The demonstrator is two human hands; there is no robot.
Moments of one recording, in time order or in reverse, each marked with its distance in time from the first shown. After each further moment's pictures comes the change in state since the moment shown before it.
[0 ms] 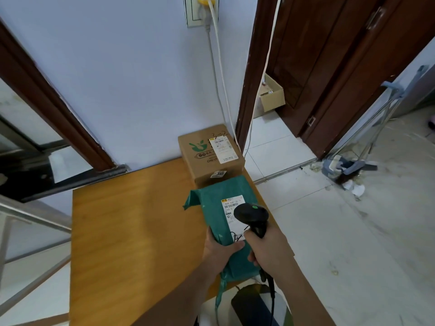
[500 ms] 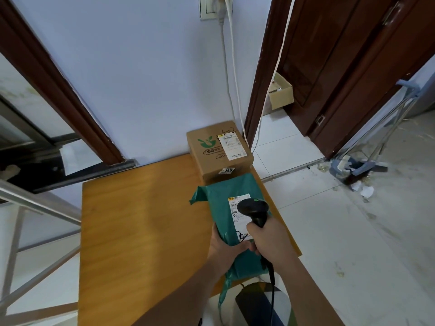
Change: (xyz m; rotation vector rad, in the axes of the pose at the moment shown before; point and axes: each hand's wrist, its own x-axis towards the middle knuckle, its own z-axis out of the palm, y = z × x) left_hand -0.022 0.005 -0.010 0.018 0.016 0.072; right_hand 0.022 -0.002 0.017 -0.016 -0.054 0.005
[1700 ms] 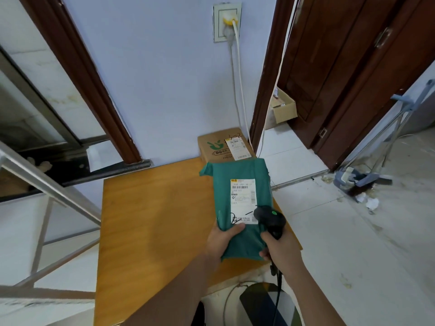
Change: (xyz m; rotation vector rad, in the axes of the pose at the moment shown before) left_hand -0.024 -0.004 -0.026 -0.346 -0.155 -0.029; right_hand -0.067 0.044 -0.003 0.195 0.081 0.019
